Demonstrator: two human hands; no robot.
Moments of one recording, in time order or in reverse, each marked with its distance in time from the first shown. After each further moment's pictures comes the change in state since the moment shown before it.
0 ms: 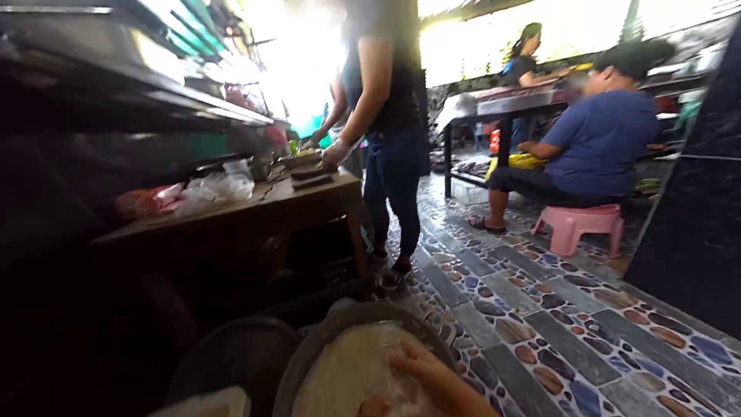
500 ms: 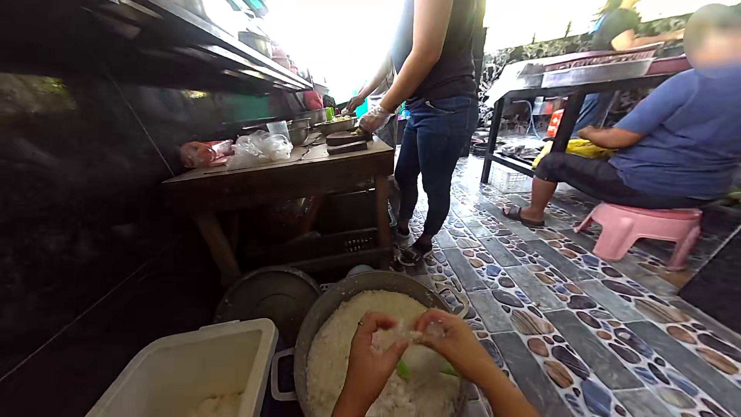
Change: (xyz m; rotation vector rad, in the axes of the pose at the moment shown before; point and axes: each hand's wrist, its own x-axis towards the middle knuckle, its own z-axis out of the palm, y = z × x) left_hand 0.004 0.021 -0.001 -0.011 0.320 0.477; right_hand -0.026 0.016 -0.056 -0.377 -0.107 -0.552
